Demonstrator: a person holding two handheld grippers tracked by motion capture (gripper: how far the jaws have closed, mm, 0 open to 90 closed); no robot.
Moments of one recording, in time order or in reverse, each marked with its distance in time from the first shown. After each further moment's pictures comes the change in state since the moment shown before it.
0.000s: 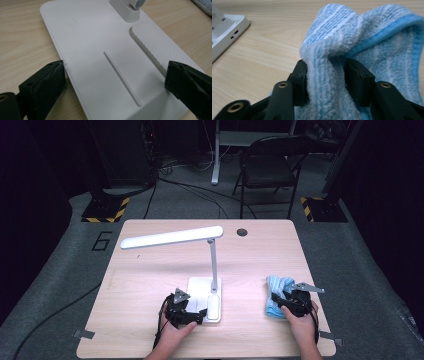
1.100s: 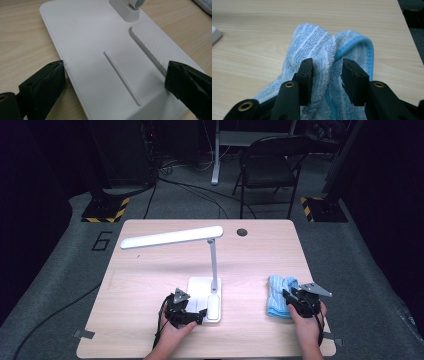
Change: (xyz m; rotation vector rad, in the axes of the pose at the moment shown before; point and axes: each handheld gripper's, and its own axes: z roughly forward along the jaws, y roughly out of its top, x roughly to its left) left arm 0.001 0.000 0.000 0.003 -0.005 0.008; right arm 0.002 0.006 -0.024 -0.075 -0.208 -0.018
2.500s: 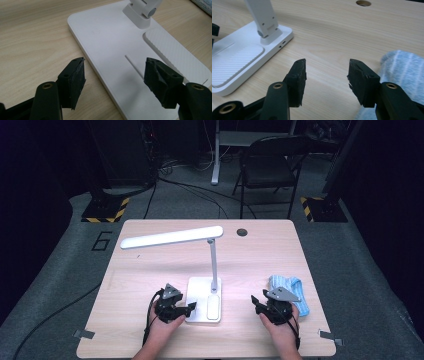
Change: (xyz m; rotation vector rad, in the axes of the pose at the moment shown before) left arm 0.026 0.009 -0.022 -0.006 0.004 0.026; right arm 0.095 0.005 -0.008 -0.055 0.176 -0.195
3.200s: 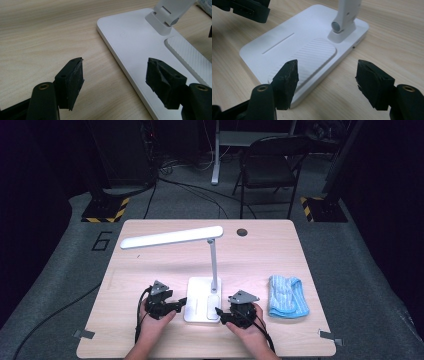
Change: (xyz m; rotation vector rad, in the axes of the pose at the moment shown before) left arm 0.025 -0.001 -0.013 -0.042 0.041 -0.076; right arm 0.079 0.003 0.054 0.091 0.221 -0.112
